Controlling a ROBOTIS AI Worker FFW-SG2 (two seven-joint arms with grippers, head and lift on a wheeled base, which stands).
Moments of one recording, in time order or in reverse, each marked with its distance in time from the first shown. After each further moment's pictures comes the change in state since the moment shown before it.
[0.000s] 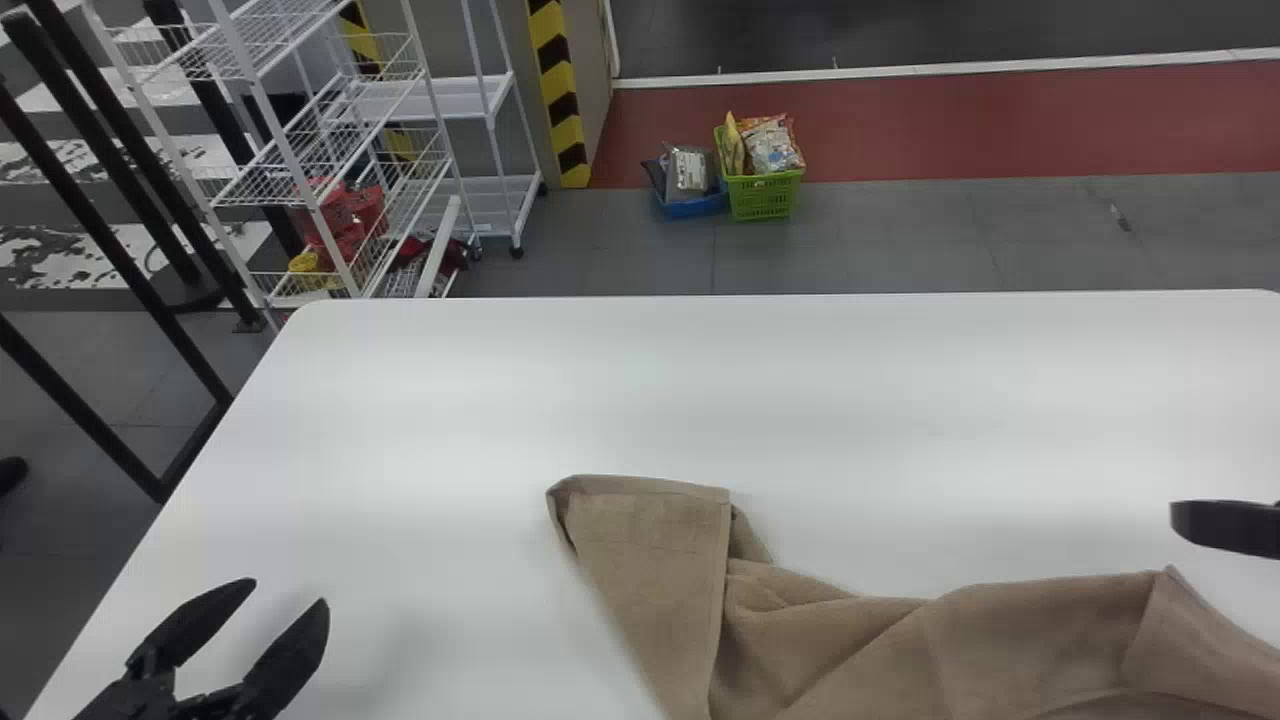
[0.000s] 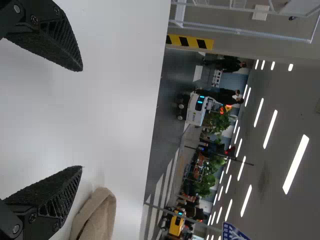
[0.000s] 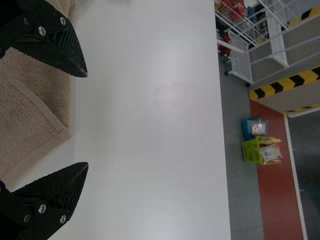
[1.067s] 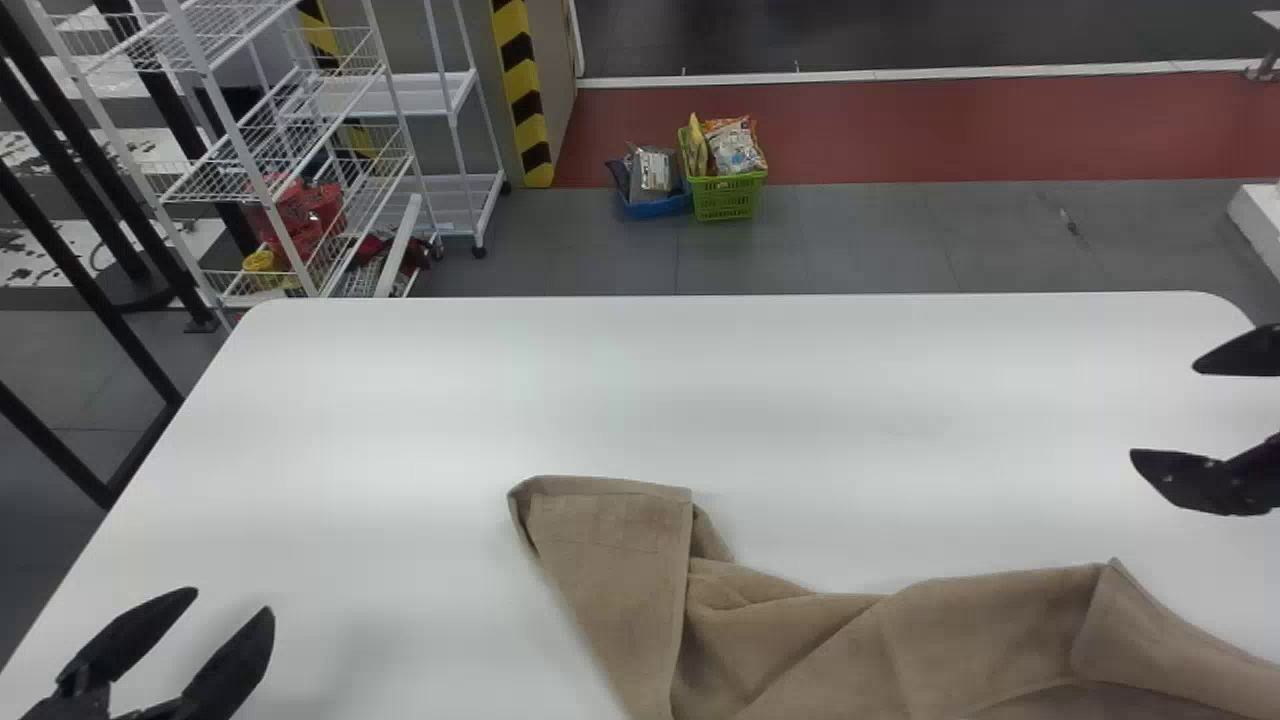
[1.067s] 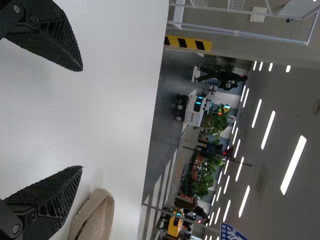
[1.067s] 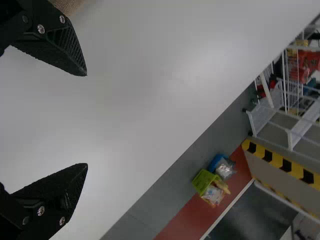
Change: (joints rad) left arm 0.004 -0.001 0.016 -0.004 0.011 0.000 -0.012; right arm 0.017 -0.044 -0.079 0.164 0.053 -1.082 0.000
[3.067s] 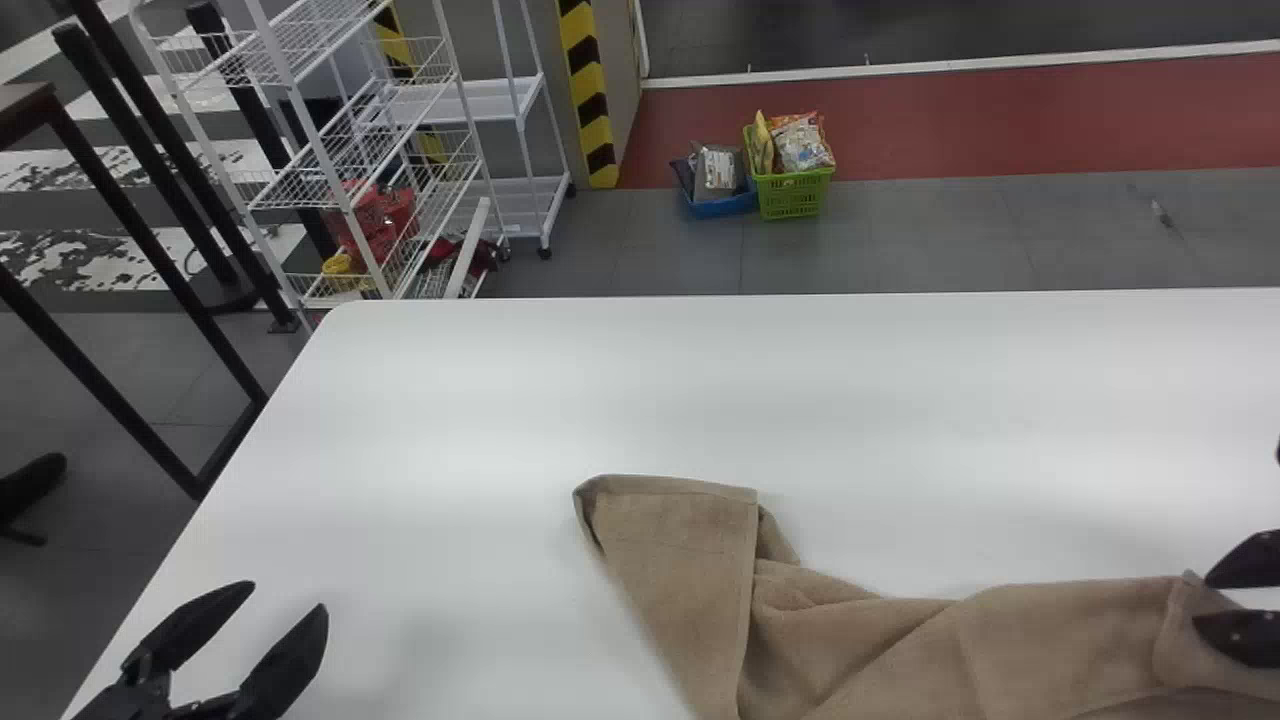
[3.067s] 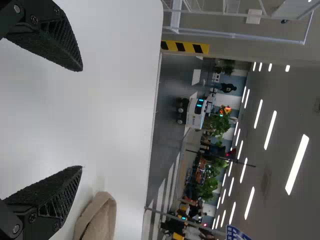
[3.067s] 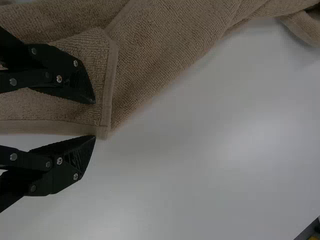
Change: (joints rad) left arm 0.034 0.000 0.026 -0.046 -0.004 0.003 -0.001; right arm 0.084 -0.272 0.215 0.101 -0.207 0.241 0.000
